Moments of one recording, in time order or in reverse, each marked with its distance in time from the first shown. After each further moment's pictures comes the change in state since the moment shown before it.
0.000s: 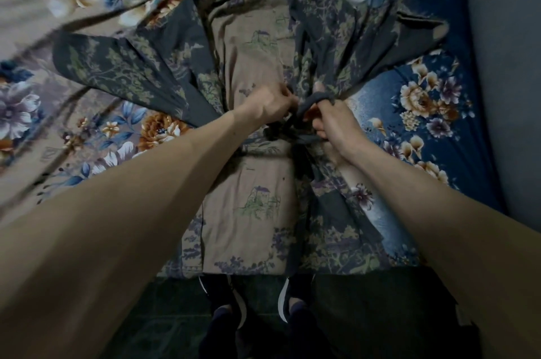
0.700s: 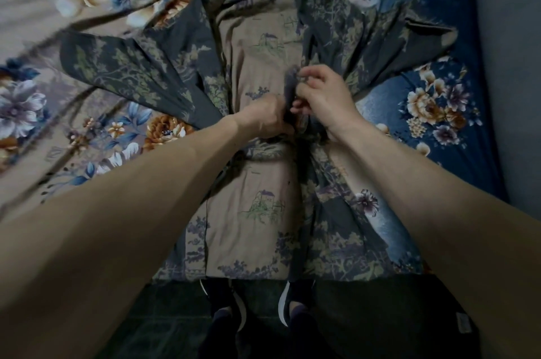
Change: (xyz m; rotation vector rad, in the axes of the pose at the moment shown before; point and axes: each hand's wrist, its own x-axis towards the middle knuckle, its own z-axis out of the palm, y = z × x) left_hand -0.002 -0.022 -0.011 0.483 -0.141 0.279; right_hand 0.013 -0.043 0.025 0.113 0.001 -0.129
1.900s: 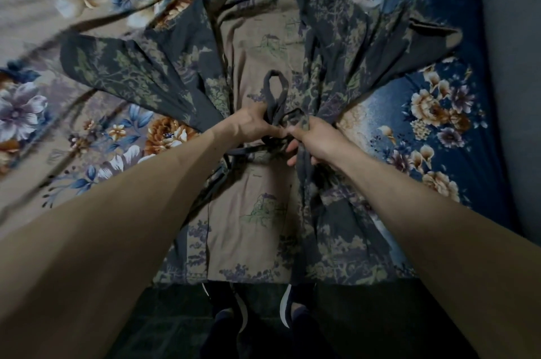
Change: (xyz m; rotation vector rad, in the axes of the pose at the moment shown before) left_hand -0.003 -0.038 0.008 -0.522 -0.082 -0.180; right_hand -0.013 0.039 0.002 -0.342 -0.347 0.372
